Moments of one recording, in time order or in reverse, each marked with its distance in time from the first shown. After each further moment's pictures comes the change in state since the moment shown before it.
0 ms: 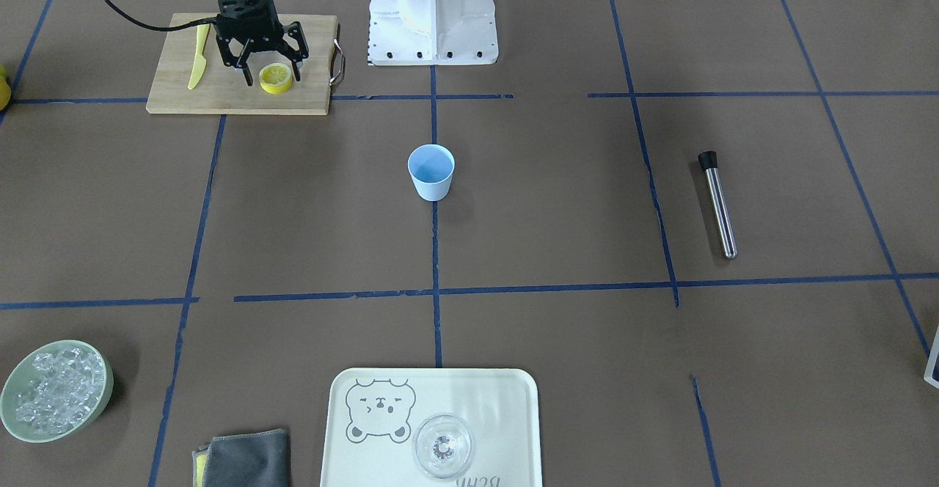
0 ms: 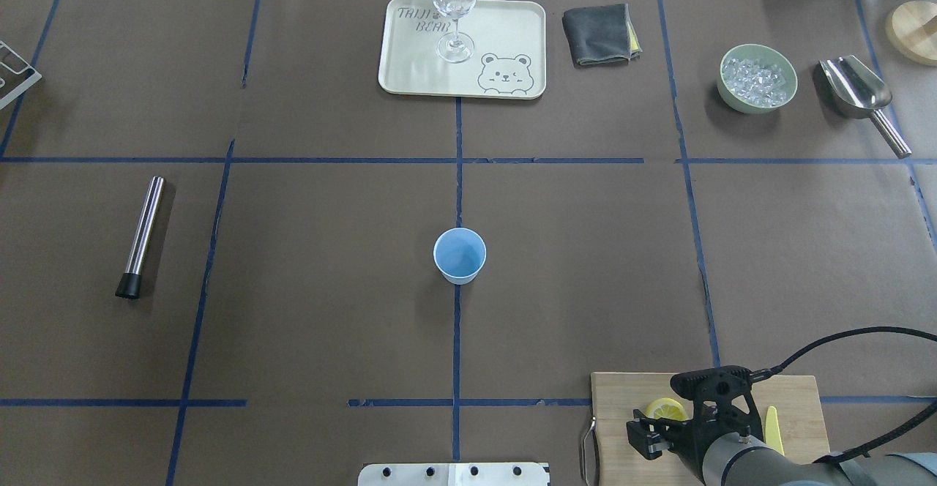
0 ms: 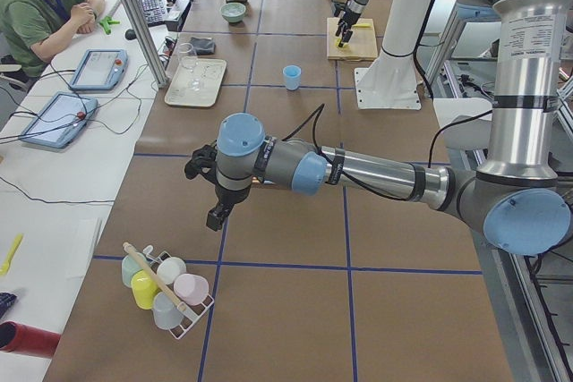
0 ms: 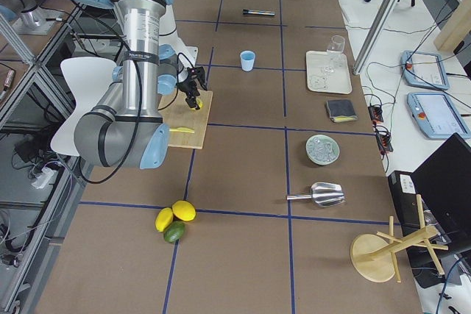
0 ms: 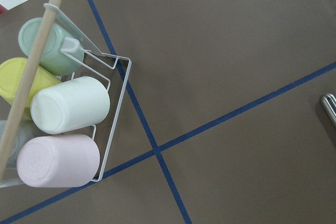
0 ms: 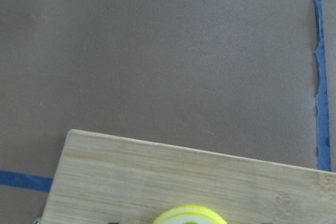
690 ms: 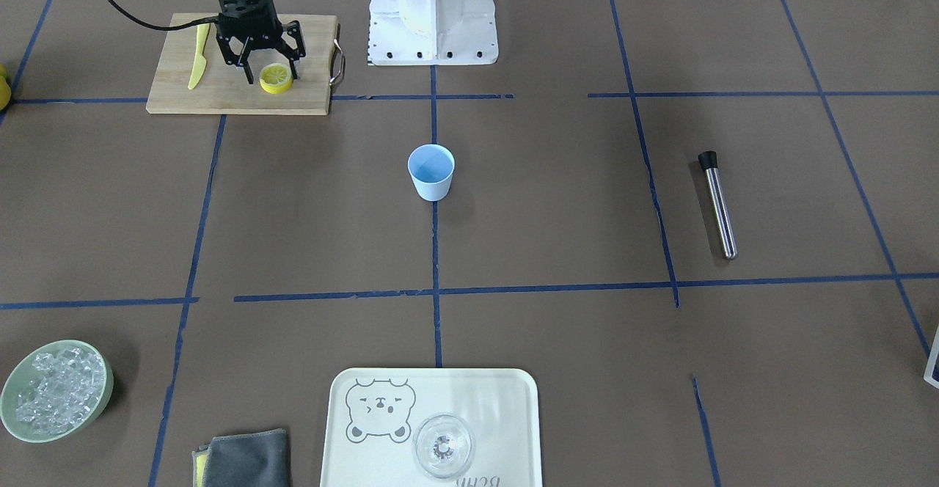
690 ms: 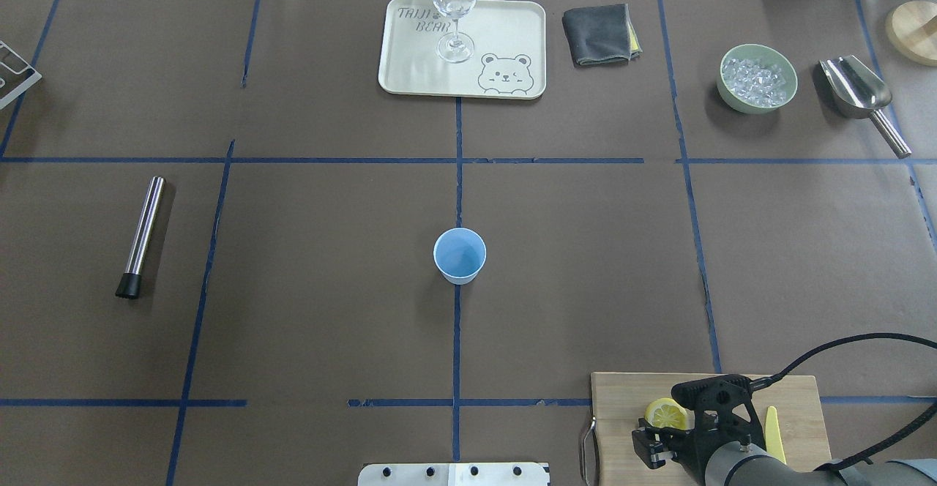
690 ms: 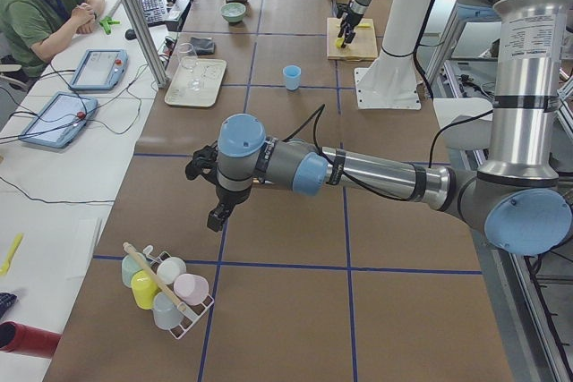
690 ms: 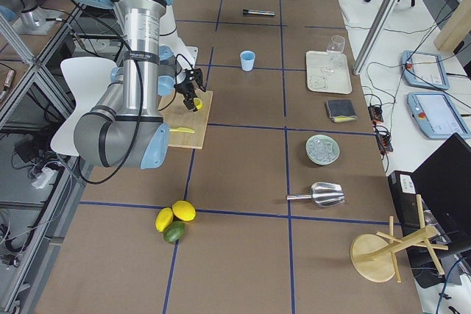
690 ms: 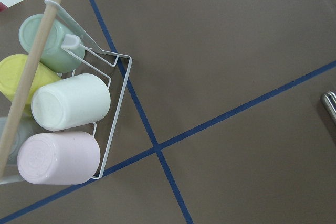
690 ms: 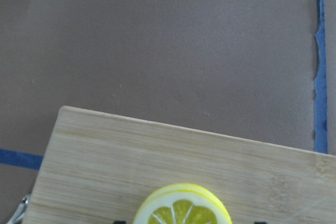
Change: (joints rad) left arm 0.000 0.003 -0.001 0.000 0.000 0.000; right arm -0.017 -0.010 -0.006 -0.005 0.005 -0.002
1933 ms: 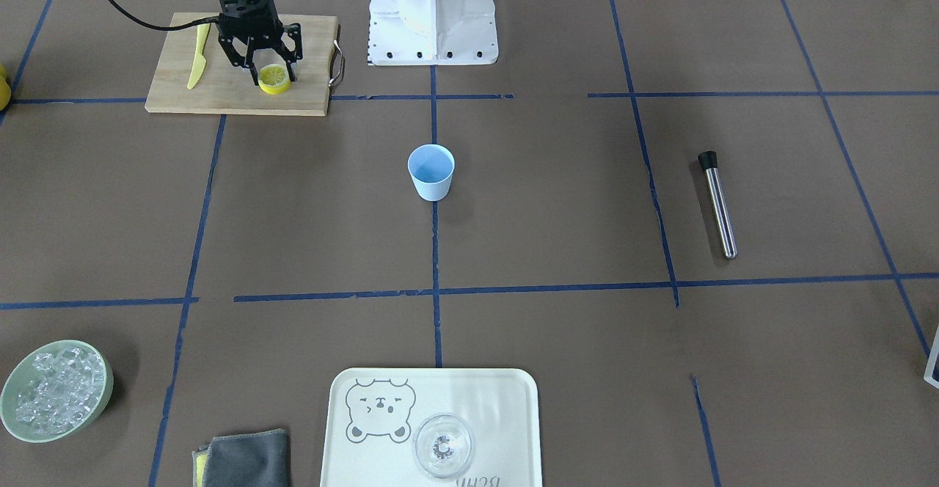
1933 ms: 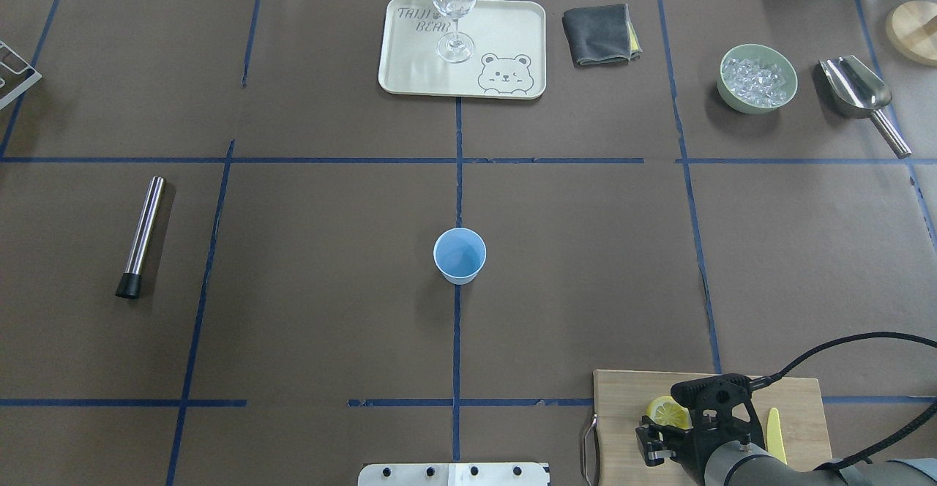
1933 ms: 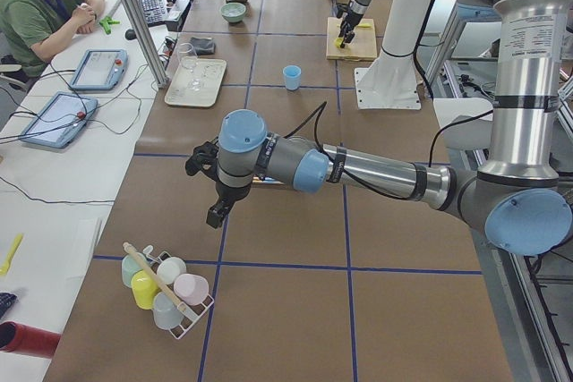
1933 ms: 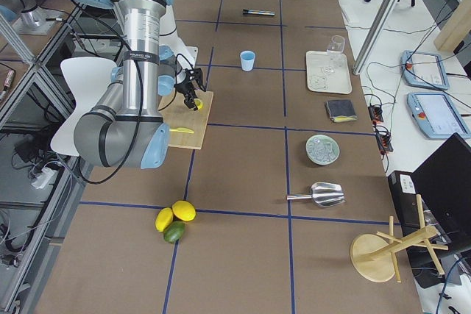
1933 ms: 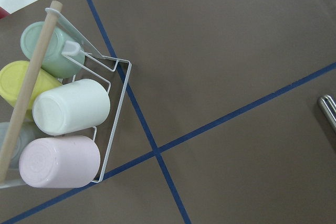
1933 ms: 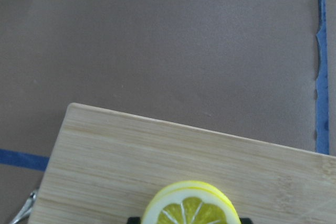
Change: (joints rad) left arm -0.003 0.000 -0.017 0.002 0.001 -0.002; right arm 0.002 0.002 0.004 0.001 0.001 0.000
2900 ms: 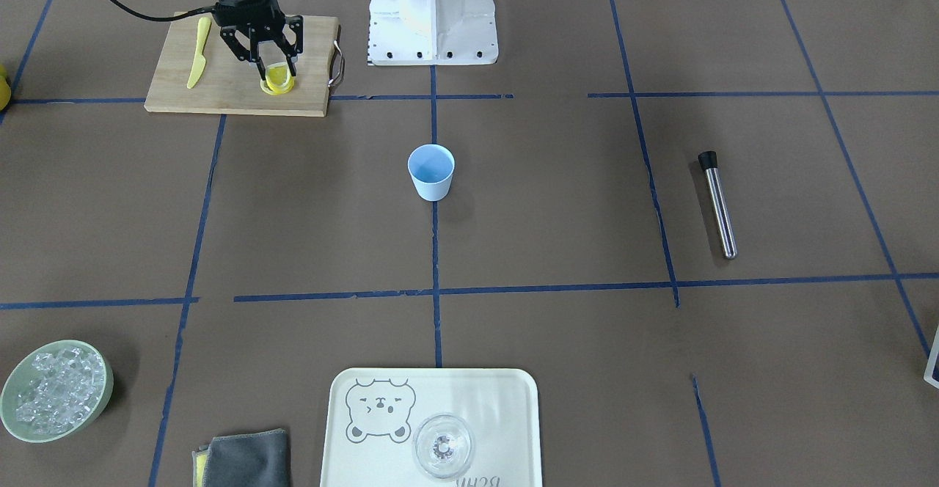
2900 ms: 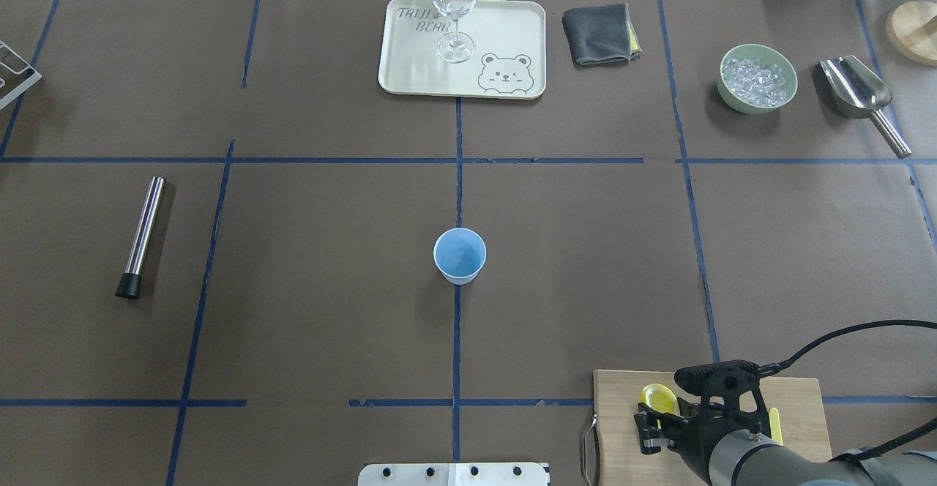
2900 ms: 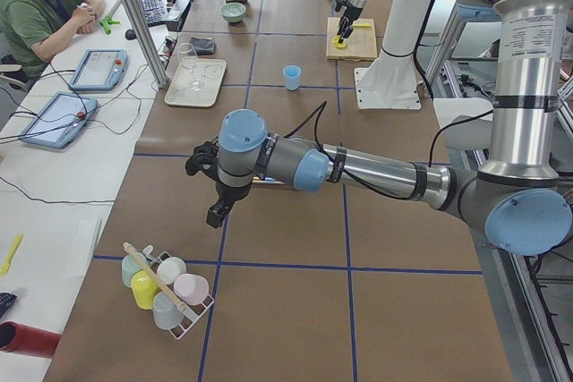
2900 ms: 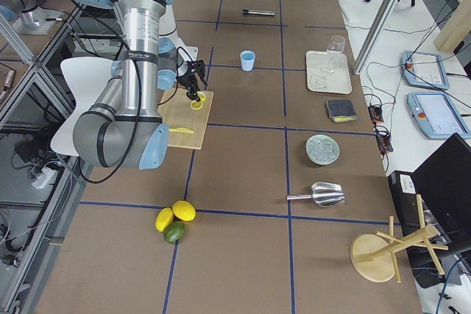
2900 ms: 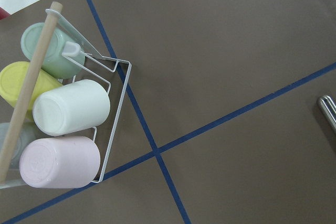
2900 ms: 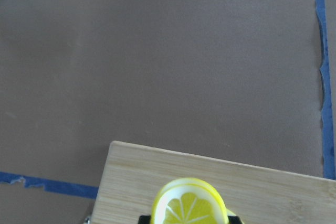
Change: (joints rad) left arm 0.000 0.000 -0.001 0.002 0.001 0.000; right arm 0.030 -0.003 0.076 0.000 0.000 0.000
